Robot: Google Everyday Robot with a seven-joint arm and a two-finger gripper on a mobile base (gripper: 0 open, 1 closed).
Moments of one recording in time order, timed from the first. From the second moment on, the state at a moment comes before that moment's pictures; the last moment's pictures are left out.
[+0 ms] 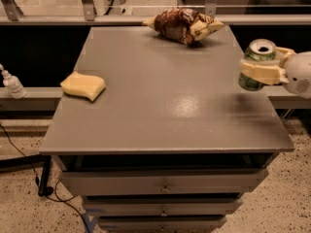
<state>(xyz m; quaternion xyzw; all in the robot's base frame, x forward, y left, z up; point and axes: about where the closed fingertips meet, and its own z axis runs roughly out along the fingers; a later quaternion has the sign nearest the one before) 0.570 -0.255 0.940 -0.32 0.68 0.20 0.63</state>
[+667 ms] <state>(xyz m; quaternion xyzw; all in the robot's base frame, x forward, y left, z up) 0.695 -0.257 0.962 -0.27 0.66 0.19 0.68</state>
